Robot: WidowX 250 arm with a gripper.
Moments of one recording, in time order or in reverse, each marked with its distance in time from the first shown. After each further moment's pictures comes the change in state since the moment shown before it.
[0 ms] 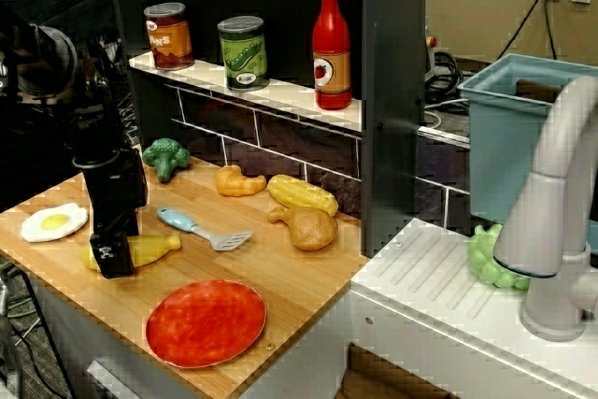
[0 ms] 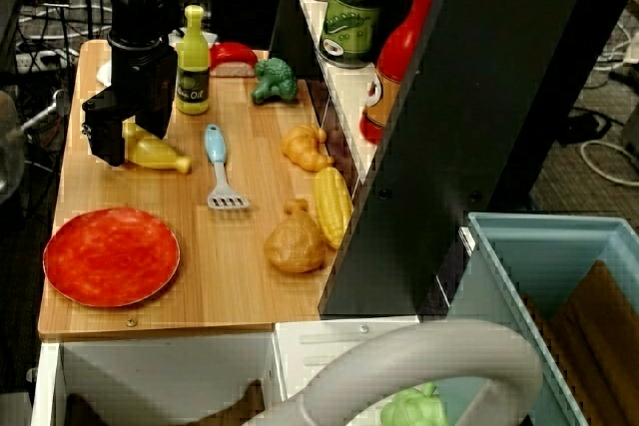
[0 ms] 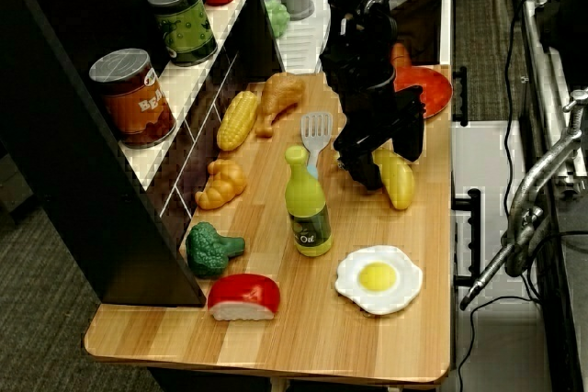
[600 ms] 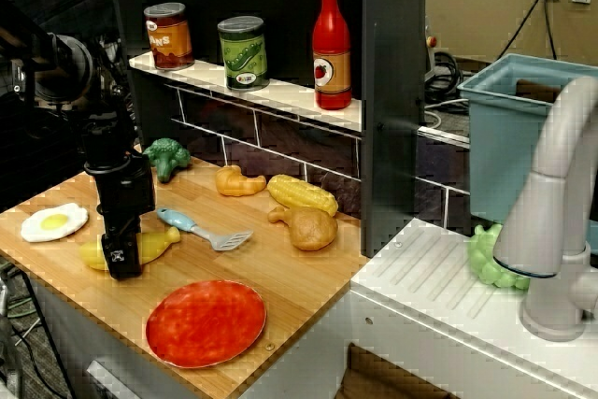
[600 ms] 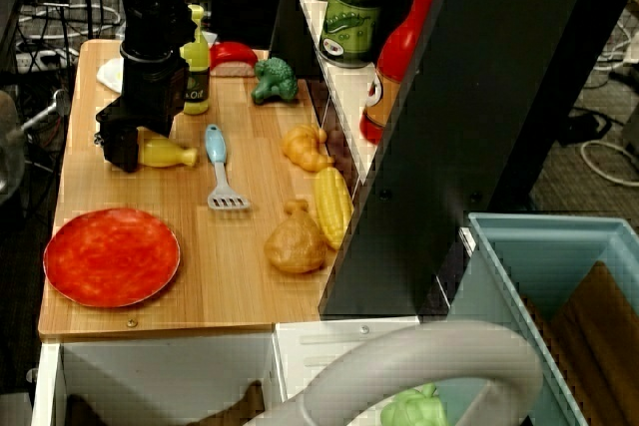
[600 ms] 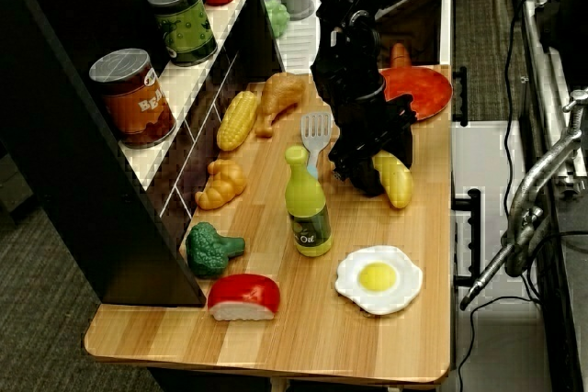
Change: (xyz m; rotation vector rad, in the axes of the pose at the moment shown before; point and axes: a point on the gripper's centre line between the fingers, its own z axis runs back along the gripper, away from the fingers) arm 0.002 0.005 -0.009 -0.015 0.040 0.051
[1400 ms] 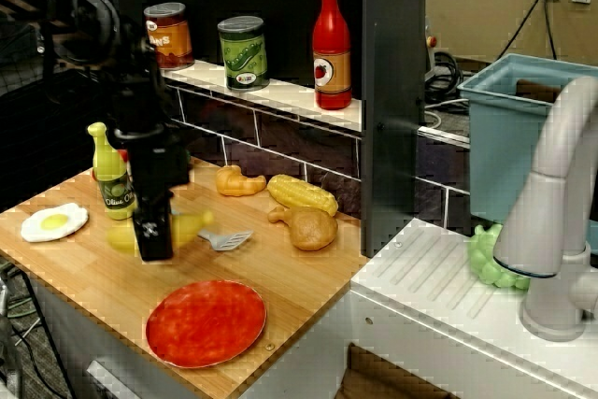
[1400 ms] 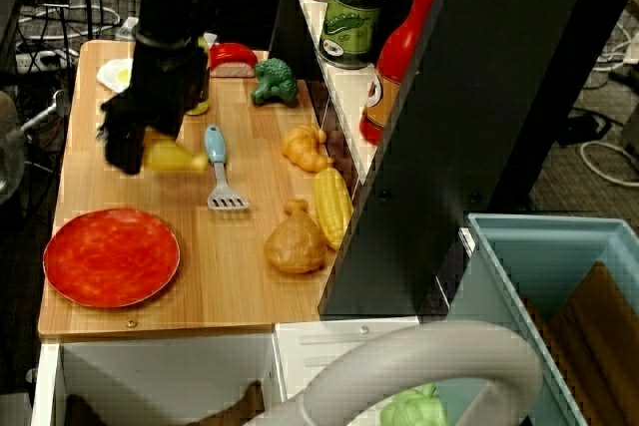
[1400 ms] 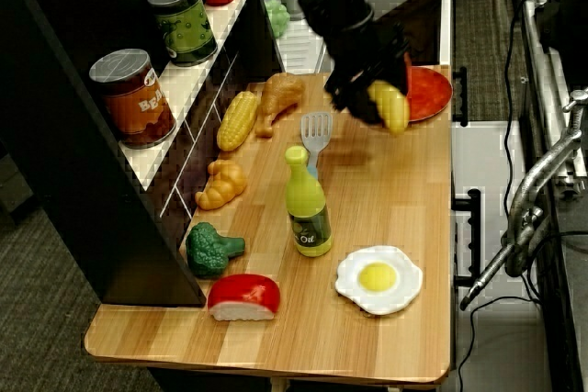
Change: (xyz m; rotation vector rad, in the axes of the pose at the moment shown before) arm 0.042 -0.051 0.042 -0.093 0.000 -0.006
